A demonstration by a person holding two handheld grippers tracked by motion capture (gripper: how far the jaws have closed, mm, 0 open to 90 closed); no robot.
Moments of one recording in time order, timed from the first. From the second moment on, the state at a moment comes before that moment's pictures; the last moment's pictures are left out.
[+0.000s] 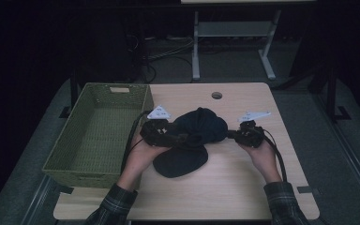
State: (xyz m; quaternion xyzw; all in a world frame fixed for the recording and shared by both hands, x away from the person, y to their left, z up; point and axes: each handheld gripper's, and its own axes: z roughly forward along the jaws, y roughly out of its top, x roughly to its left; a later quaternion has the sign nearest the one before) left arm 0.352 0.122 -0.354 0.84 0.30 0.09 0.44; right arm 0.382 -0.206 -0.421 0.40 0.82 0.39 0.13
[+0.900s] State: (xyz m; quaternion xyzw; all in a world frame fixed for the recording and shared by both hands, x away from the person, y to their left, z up) left arm 0.351 0.113 -0.360 0.85 0.29 0.08 0.43; right arm 0.442 -0.213 -0.380 0.43 0.80 0.39 0.18
